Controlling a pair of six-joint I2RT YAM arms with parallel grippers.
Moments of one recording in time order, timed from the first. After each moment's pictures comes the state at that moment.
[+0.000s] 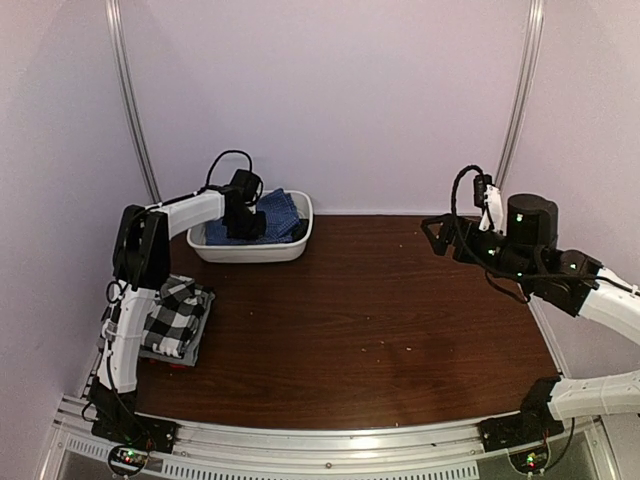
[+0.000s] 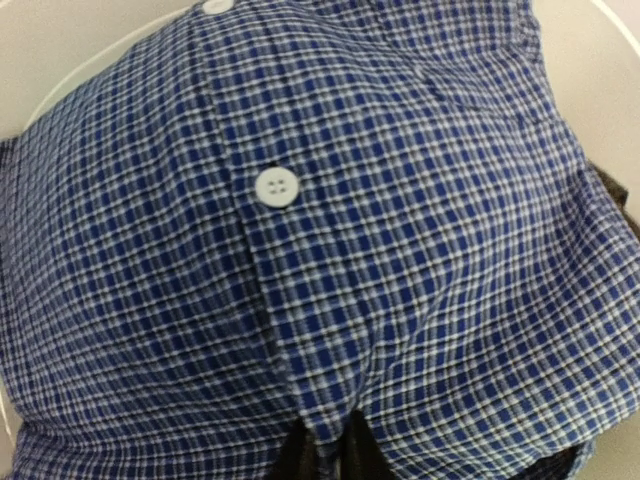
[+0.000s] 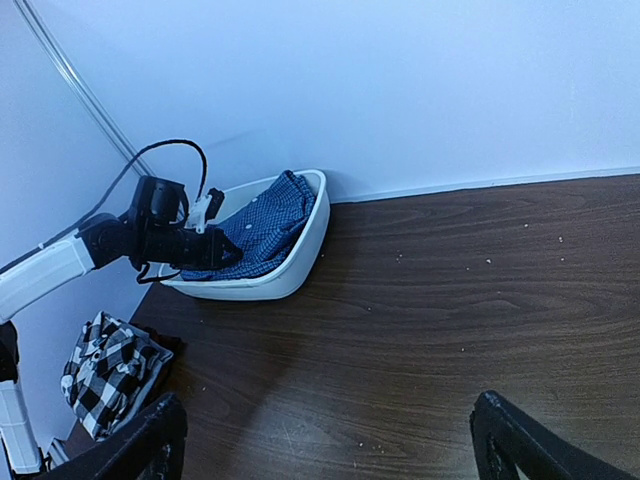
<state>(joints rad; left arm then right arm) -0.39 2.43 2.09 -0.61 -0.13 -0.34 0.68 0.93 0.86 -0.20 0.20 0.51</state>
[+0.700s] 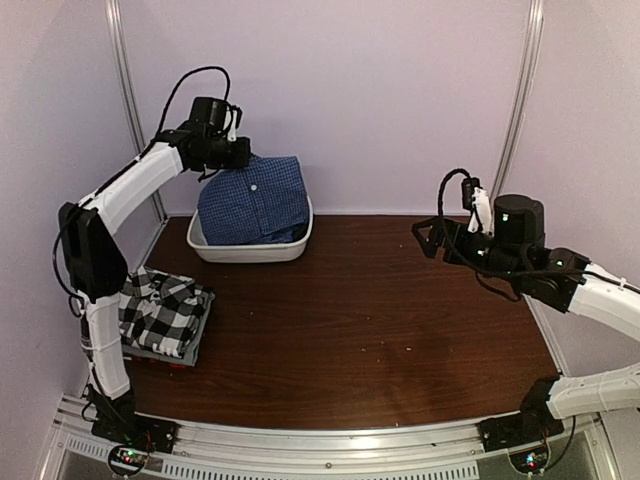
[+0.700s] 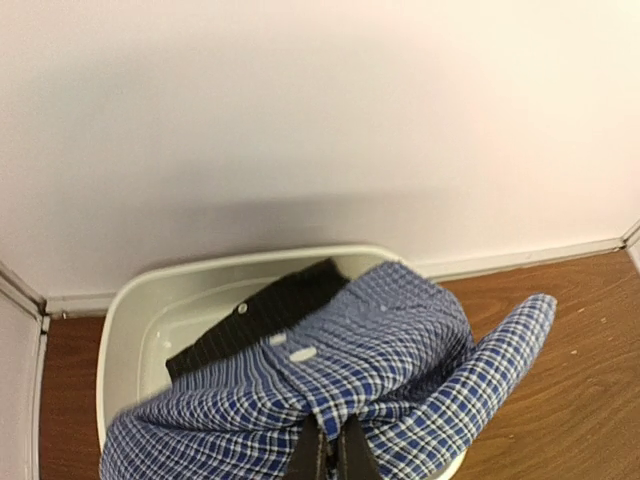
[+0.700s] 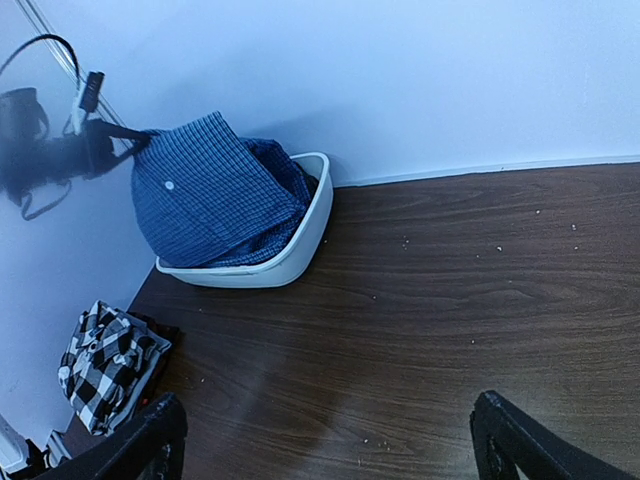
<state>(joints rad) -0.40 2.08 2.15 -0.60 -0.11 -0.20 0.68 1.00 0.86 -0.17 0.17 0.53</state>
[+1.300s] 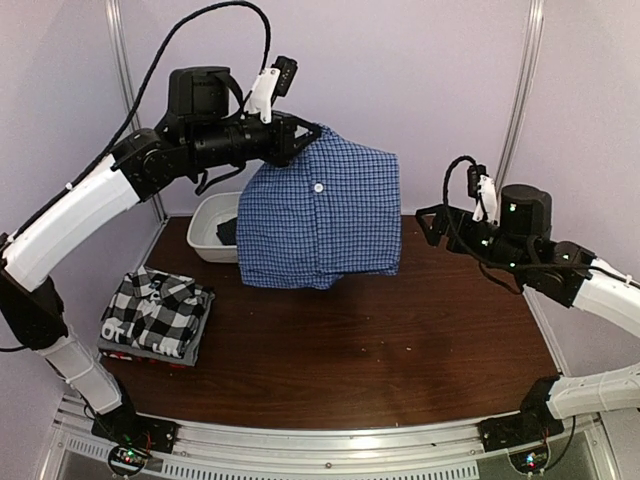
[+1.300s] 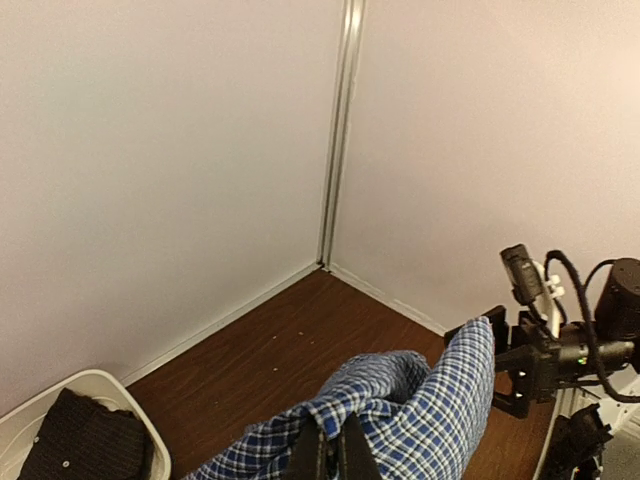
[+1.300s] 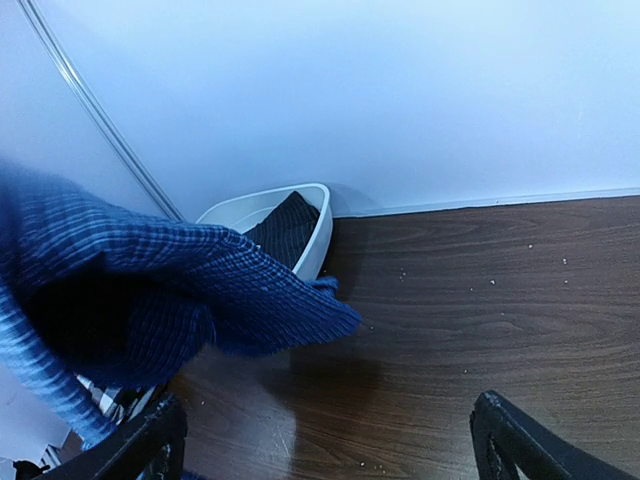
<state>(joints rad) -0.87 1.61 1.87 -0.40 0.02 -0.10 0.68 1.00 0.92 -0.16 0.21 0.49</state>
